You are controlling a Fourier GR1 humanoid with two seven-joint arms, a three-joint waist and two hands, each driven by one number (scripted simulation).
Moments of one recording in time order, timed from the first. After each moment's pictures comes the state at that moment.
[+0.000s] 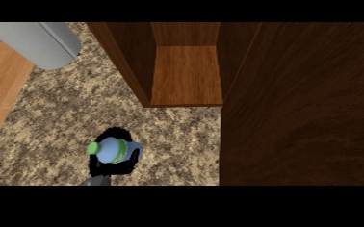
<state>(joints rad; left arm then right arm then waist) -0.18 0.01 0.09 -0.67 0.28 -0.23 -0.86 0.99 -0.10 0.21 -2.47 -0.10 0.35 -0.22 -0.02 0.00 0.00</state>
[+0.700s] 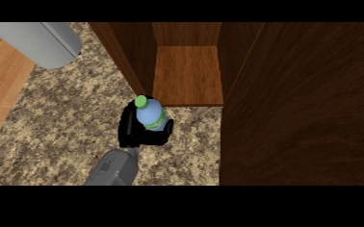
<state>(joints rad) -0.29 0.00 -0.27 -0.99 0.45 0.16 -0.59 0.99 -0.09 0.21 -2.47 -0.10 0.35 -0.23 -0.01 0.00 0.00</state>
